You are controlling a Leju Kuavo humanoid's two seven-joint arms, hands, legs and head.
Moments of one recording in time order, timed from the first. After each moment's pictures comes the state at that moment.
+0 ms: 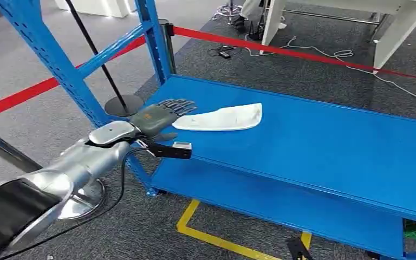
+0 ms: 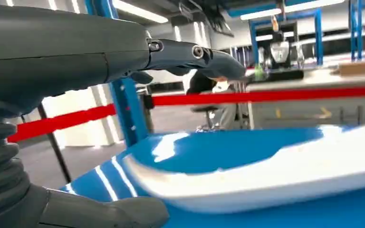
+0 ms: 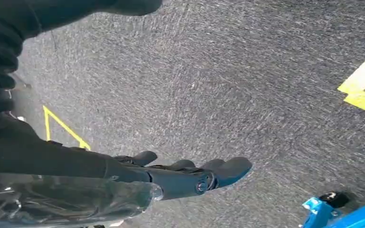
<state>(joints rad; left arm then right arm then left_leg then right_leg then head) -0.92 -0.07 -0.72 -0.36 -0.86 0.31 -0.47 -0.18 0.21 -0.89 -0.21 1.38 -0.35 0.22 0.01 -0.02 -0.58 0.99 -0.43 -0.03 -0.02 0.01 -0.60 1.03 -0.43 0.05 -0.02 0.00</state>
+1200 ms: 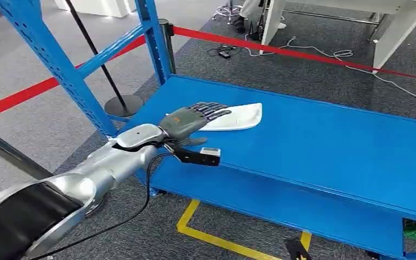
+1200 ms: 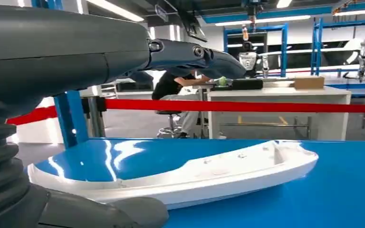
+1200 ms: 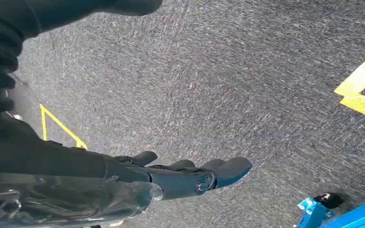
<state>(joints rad) -0.92 -0.18 -0.70 -0.36 -0.86 0.30 -0.48 -0.17 0.21 -0.88 -0.21 1.39 -0.35 0.22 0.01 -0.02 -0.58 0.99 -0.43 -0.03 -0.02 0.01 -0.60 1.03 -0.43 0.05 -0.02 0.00</state>
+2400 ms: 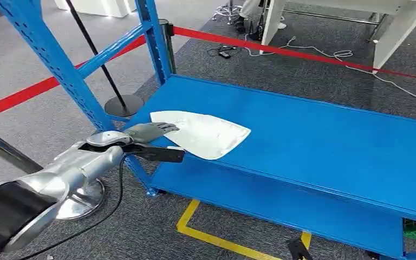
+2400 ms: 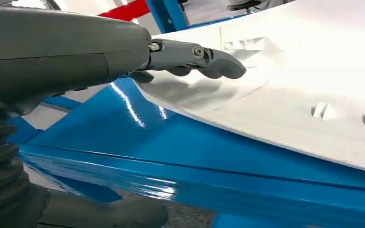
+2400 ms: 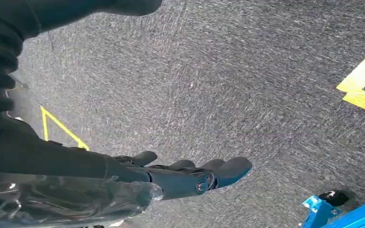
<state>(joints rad) -0.91 -0.03 -0.69 -0.30 -0.87 -0.08 -0.30 -0.17 0.21 -0.89 -0.21 1.37 -0.36 0.21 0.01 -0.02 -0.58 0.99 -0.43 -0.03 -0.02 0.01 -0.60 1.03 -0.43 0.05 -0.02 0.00</state>
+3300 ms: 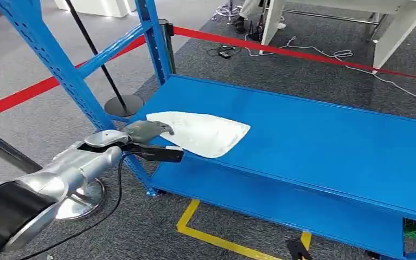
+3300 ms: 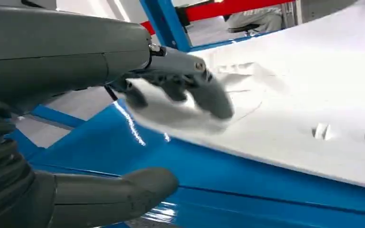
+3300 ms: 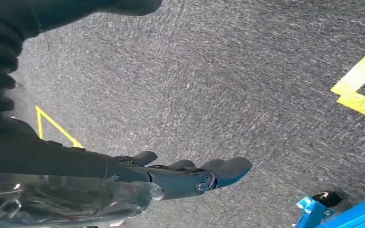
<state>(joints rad) -0.91 -0.03 -0.69 -0.30 -0.91 0.01 -0.32 -0.17 0.21 -0.89 -0.21 1.37 -0.35 0.19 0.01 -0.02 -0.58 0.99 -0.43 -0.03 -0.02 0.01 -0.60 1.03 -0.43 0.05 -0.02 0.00</state>
